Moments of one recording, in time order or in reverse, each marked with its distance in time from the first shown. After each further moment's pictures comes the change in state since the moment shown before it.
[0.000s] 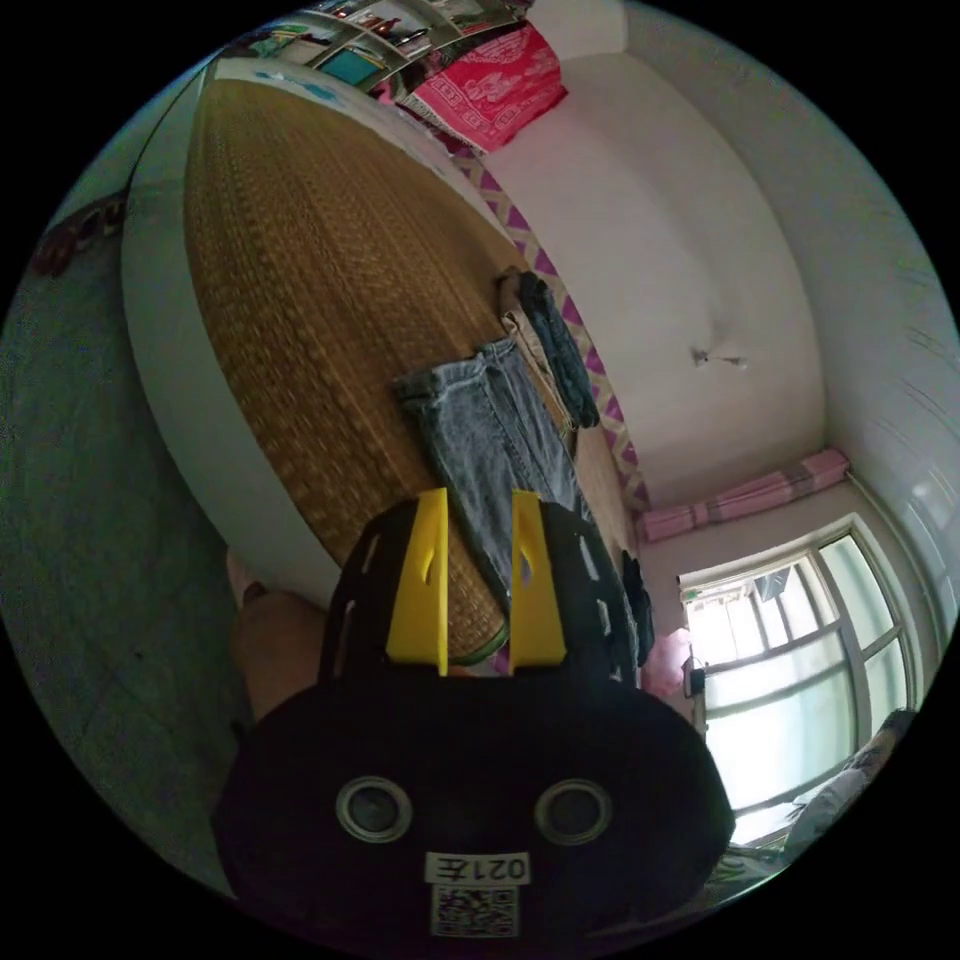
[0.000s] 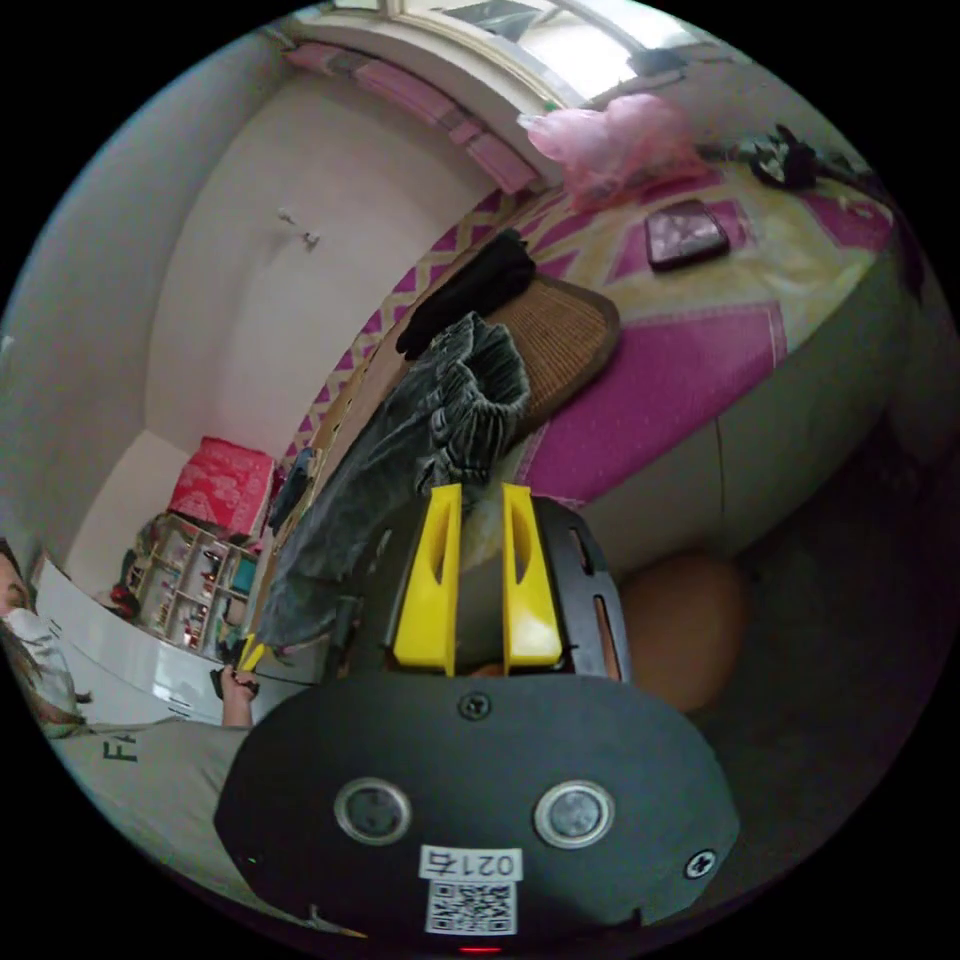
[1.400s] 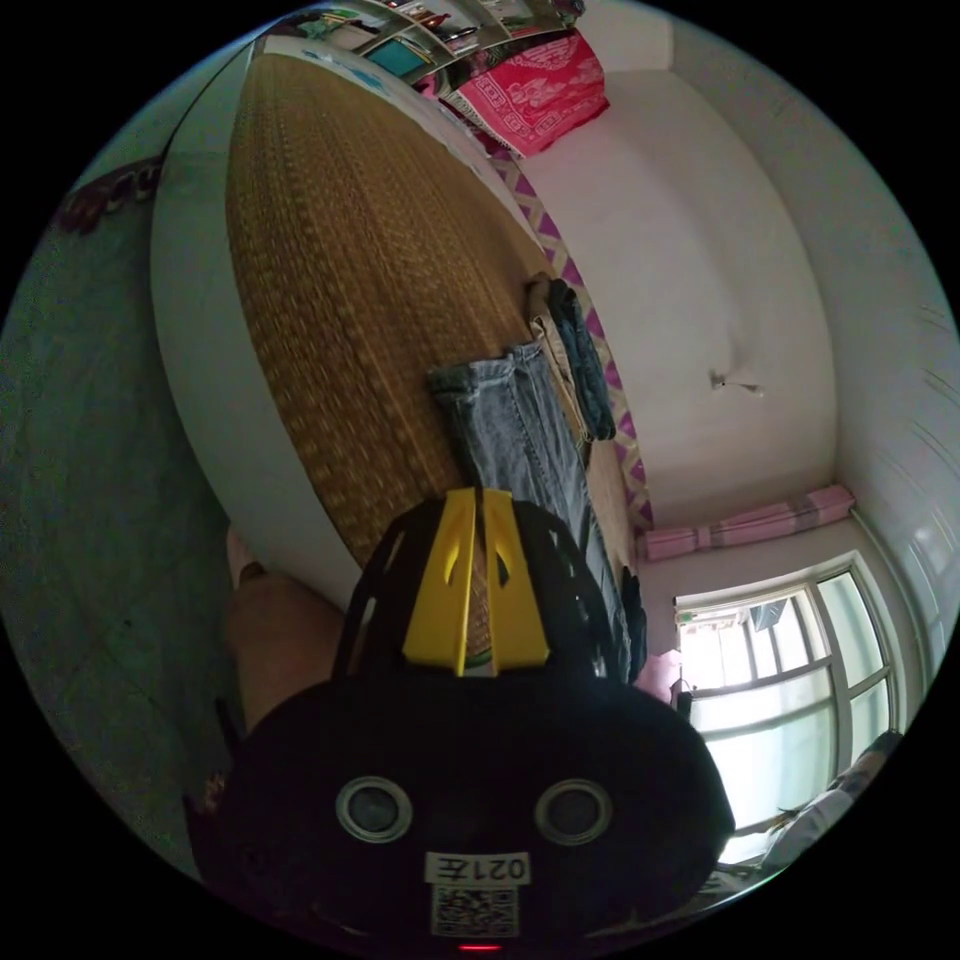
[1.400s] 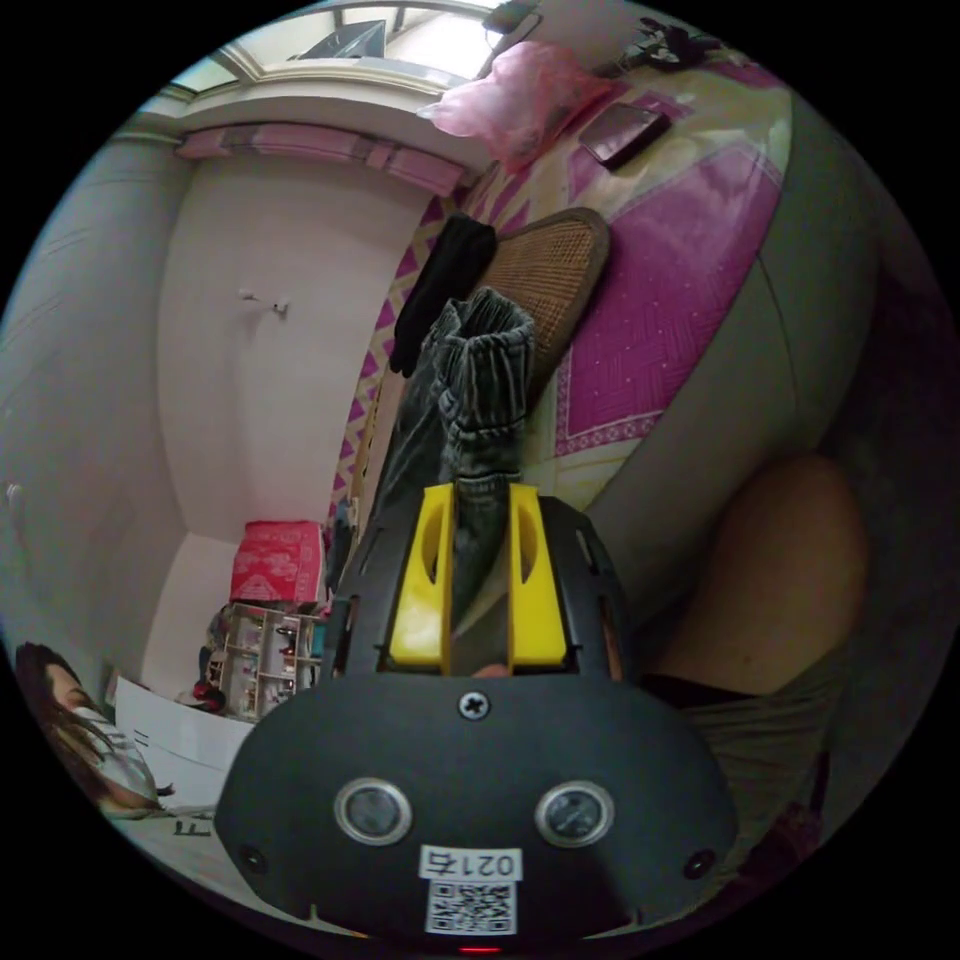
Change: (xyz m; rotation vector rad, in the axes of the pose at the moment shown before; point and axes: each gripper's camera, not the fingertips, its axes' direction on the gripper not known) left arm -0.049 -0.027 0.037 0.006 -0.015 -0.089; right arm 0.078 -0.134 -0.073 0.039 -0.156 0.299
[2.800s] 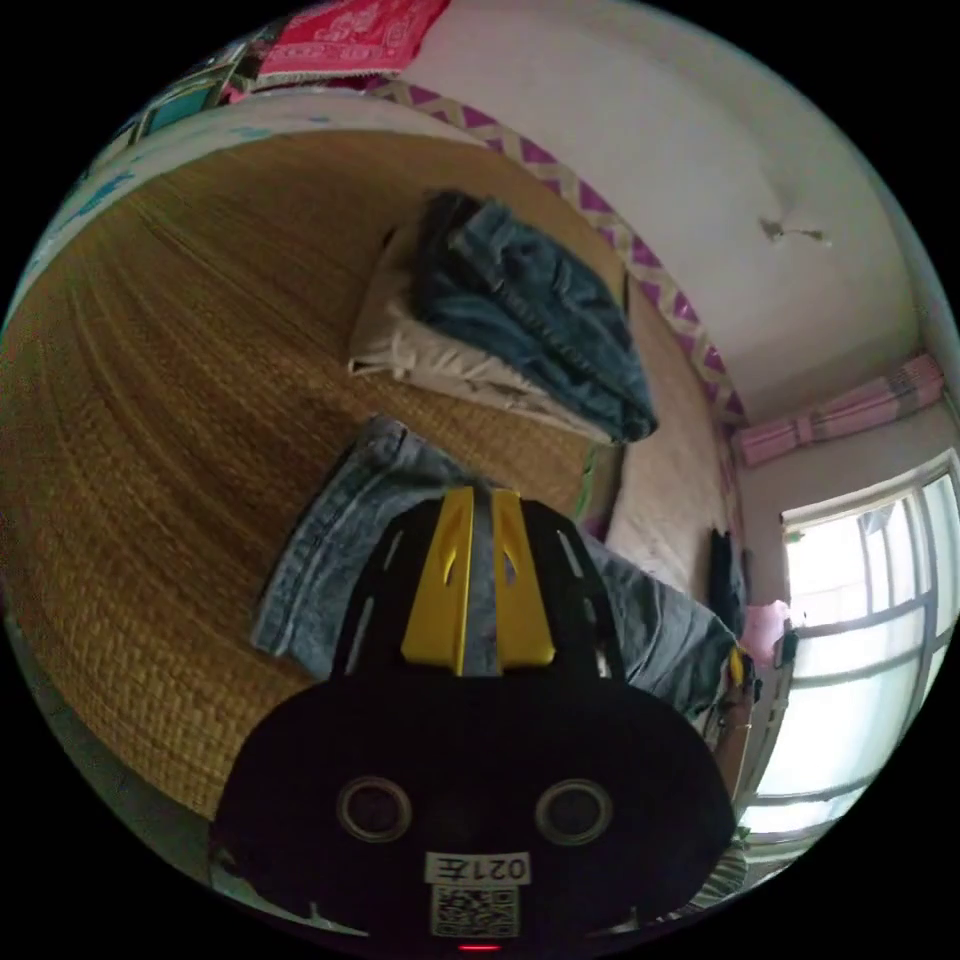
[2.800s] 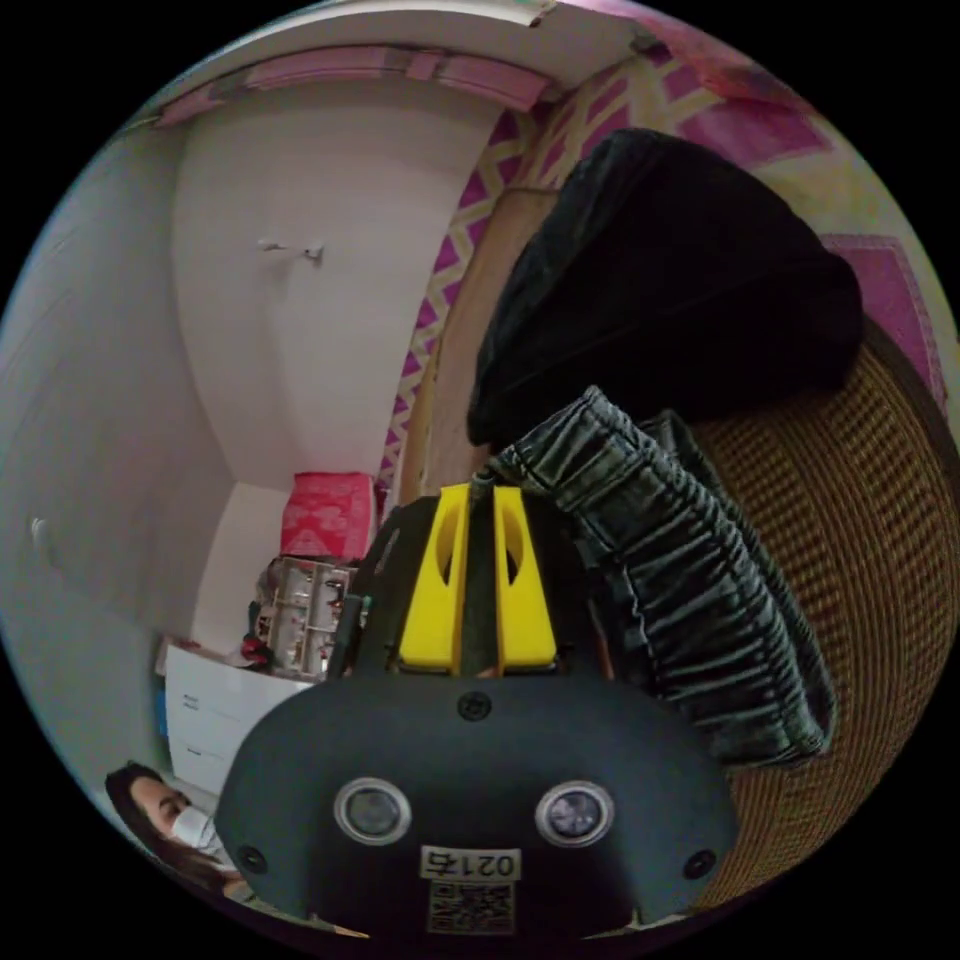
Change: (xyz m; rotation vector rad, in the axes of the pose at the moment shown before) left arm 0.199 -0.178 0.409 -0.298 -0.330 0.305; right arm 0.037 -0.092 0.419 -0.247 -0.139 -0.087
